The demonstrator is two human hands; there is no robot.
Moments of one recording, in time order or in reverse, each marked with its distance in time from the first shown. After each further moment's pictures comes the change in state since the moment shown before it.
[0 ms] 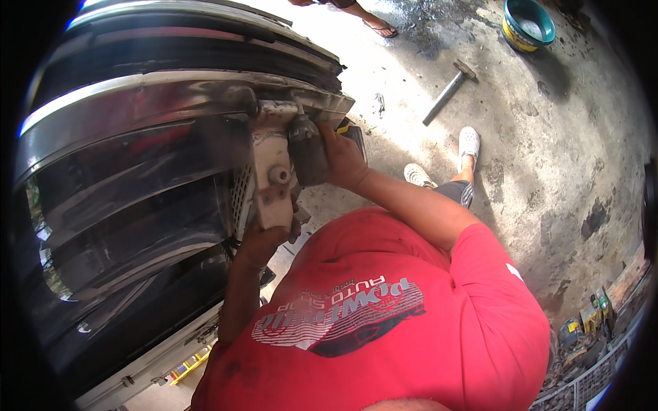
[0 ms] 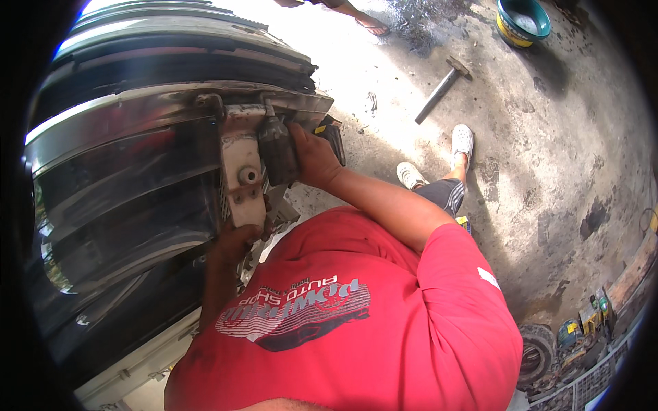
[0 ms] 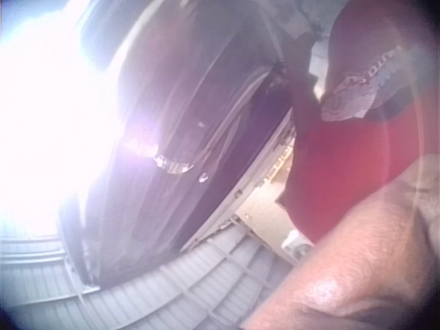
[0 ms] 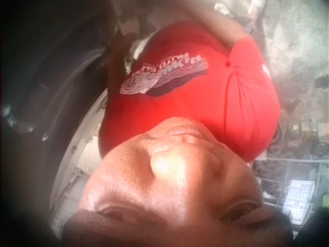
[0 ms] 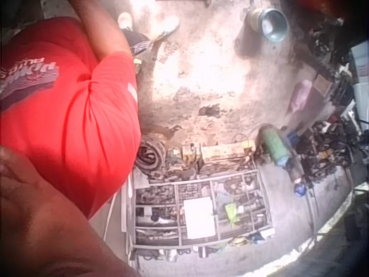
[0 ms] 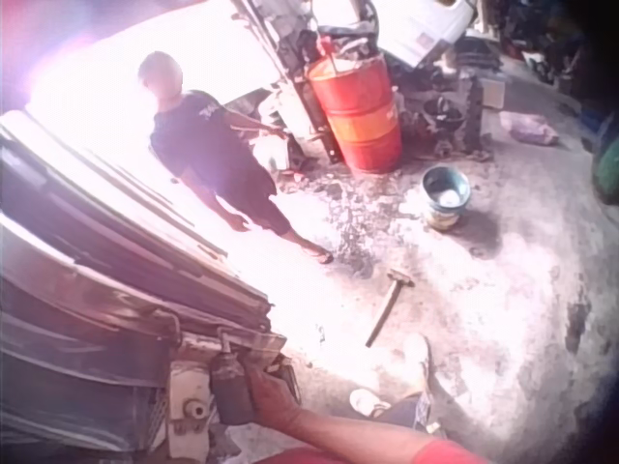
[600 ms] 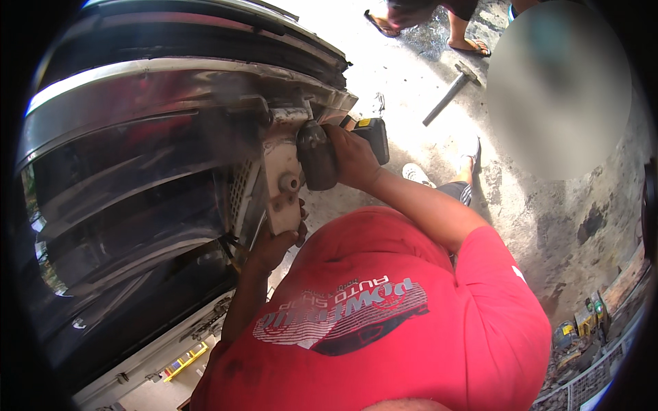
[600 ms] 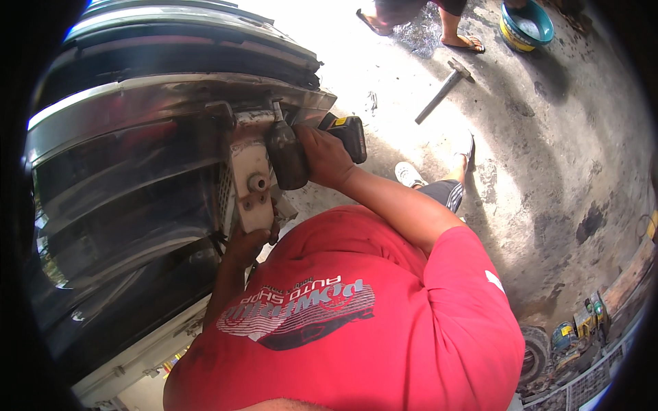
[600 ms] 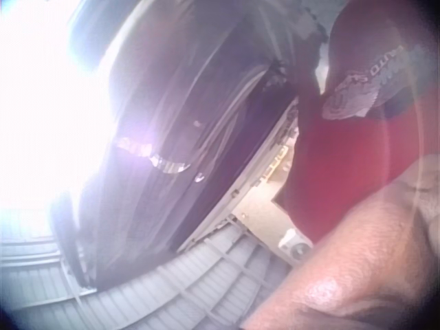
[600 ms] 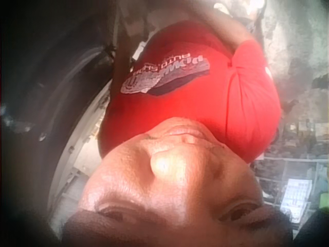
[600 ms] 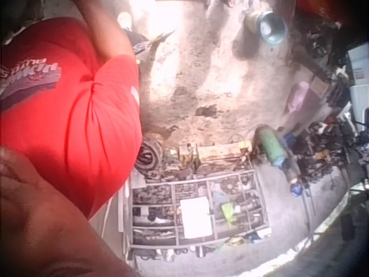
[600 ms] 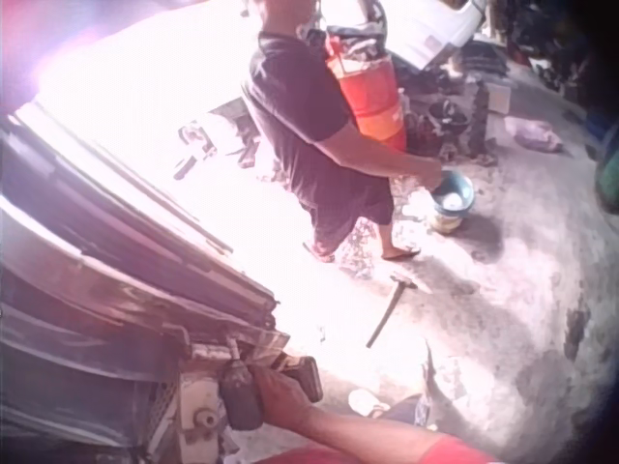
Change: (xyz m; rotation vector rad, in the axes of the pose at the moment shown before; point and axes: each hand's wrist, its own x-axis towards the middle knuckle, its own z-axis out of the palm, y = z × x) left_hand -0.003 -0.033 0.004 -0.091 -0.072 0.077; right_hand -0.006 0.008 -0.010 -0.065 0.092 -0.203
